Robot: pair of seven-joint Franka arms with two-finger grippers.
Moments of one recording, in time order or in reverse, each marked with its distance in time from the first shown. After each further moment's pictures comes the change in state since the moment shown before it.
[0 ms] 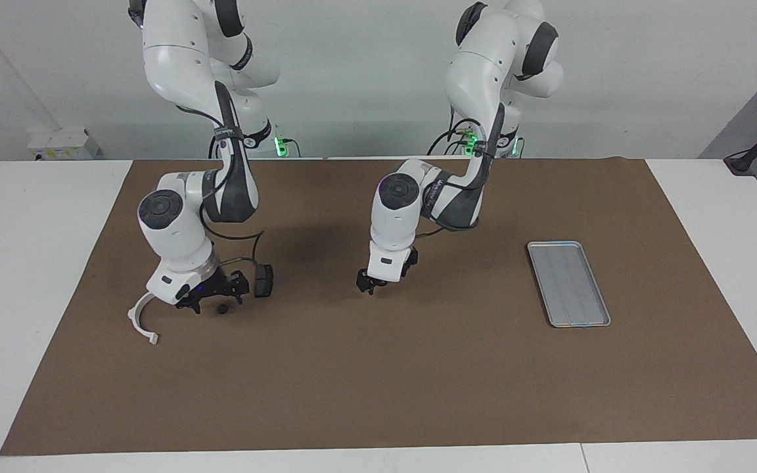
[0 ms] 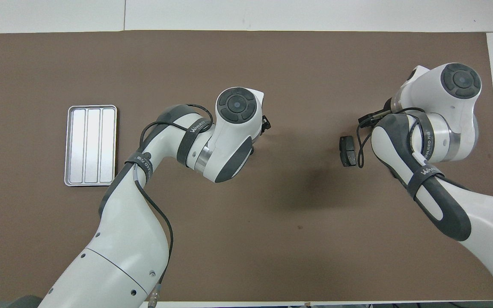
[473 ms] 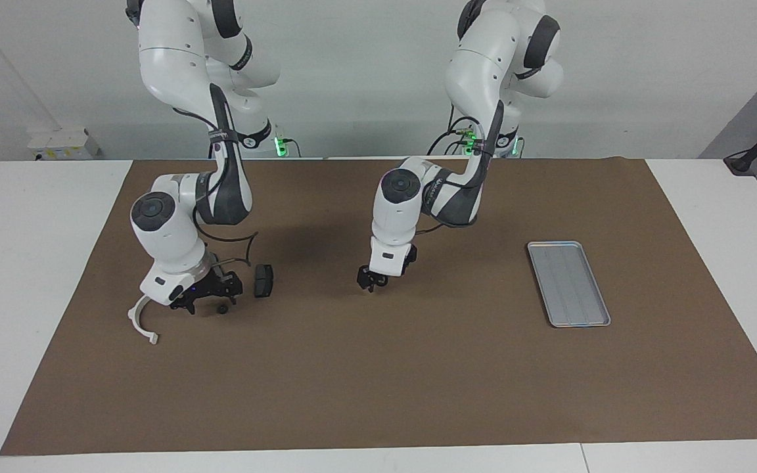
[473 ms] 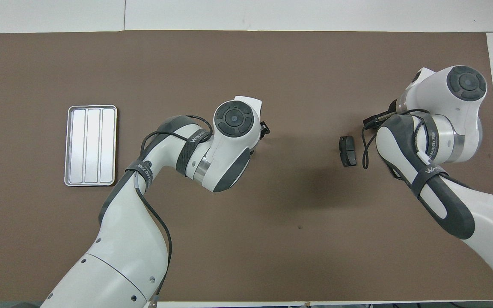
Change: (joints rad) left arm -0.009 -0.020 0.000 -0.069 0.000 0.052 -0.012; right arm -0.013 0.005 0.002 -0.013 0.000 0.024 -0.015
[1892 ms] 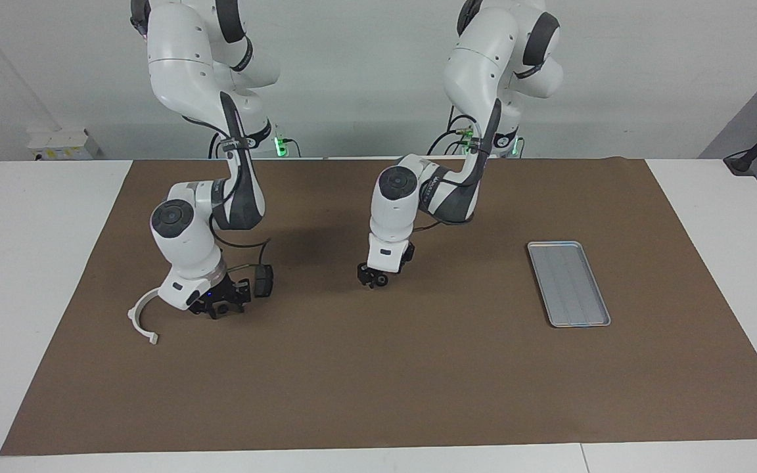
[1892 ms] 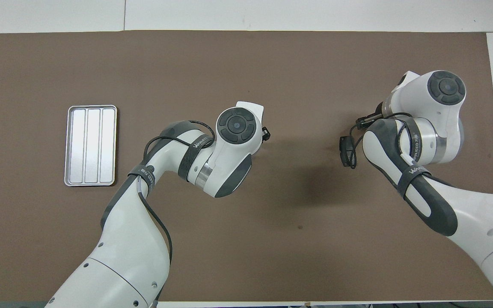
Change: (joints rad) left arm -0.015 -0.016 0.002 -0.035 0.000 0.017 -0.007; right arm 0.027 0.033 0.010 -0.004 0.004 0.043 0.038
